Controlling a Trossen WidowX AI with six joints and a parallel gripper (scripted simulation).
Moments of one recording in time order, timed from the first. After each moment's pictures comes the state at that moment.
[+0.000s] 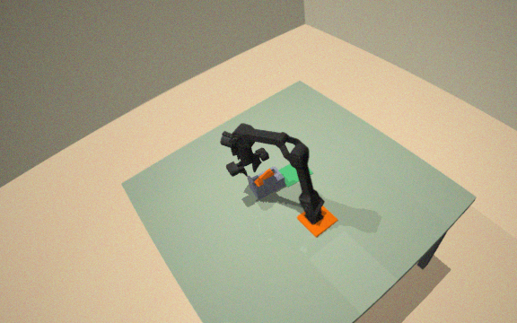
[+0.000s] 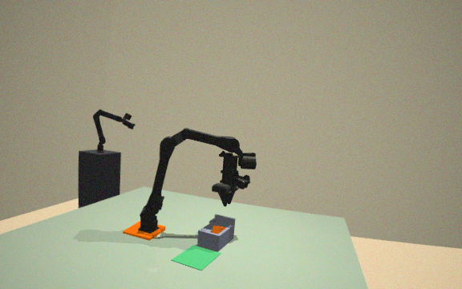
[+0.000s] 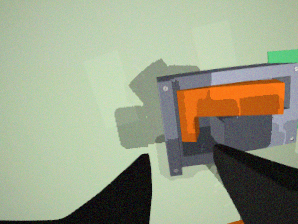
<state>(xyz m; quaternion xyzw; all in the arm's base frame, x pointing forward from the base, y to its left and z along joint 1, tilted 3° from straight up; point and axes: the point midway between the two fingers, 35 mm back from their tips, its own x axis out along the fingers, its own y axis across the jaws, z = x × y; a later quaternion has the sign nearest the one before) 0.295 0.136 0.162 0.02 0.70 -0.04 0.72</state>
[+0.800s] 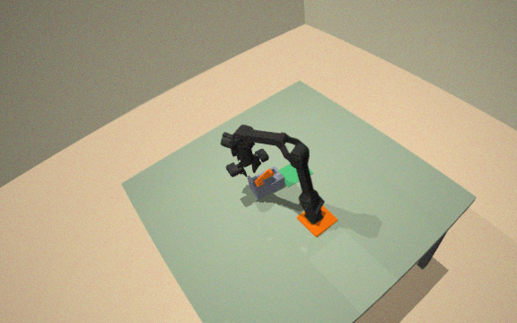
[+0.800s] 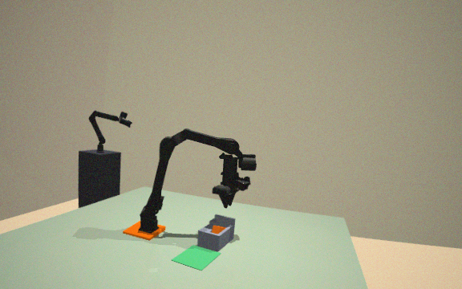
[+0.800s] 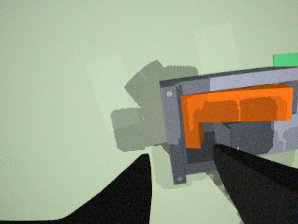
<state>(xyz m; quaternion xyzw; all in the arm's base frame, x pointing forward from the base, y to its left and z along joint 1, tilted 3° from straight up) 0.298 0.137 0.154 0.02 0.69 -0.04 0.72</state>
